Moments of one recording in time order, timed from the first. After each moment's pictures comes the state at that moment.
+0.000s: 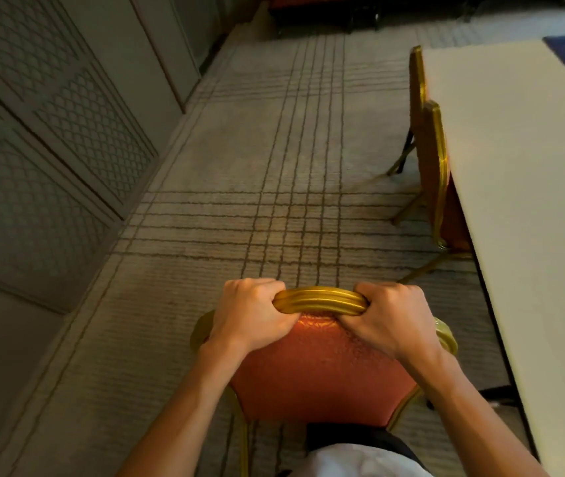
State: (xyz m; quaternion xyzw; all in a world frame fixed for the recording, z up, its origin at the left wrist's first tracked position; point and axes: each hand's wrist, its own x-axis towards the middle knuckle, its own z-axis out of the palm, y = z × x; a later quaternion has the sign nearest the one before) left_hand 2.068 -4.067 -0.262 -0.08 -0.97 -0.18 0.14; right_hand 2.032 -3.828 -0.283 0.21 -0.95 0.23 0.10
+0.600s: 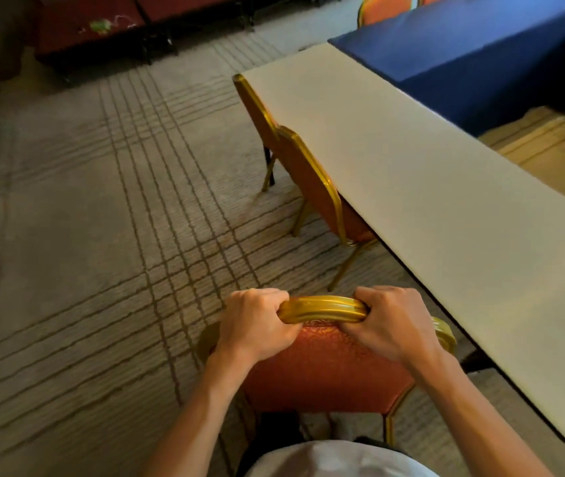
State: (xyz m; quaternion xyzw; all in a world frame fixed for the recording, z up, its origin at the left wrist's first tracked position) left_hand 1.783 -4.040 -0.285 -0.35 -0.91 -0.22 0.04; right_hand 1.882 -3.825 -0.290 -0.06 -0.97 0.18 0.12
